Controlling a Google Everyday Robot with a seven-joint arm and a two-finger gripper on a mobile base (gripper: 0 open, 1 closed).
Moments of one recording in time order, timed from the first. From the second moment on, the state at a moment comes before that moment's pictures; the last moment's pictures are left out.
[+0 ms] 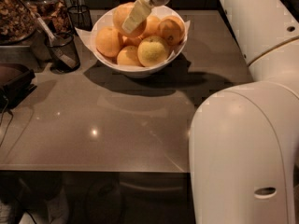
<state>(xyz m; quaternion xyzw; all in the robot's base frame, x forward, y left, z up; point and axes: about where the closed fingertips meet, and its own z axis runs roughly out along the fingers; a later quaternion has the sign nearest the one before) 0.724 0.024 0.985 -0.55 0.76 0.16 0.32</state>
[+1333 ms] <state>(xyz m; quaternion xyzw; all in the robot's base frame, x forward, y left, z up) 0.678 0.027 1.028 -0.54 0.74 0.19 0.36</state>
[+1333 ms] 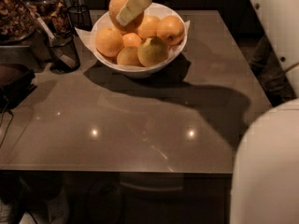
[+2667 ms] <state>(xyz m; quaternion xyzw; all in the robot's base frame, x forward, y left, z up) 0.622 0.014 1.055 -0.48 0.76 0.17 0.40</state>
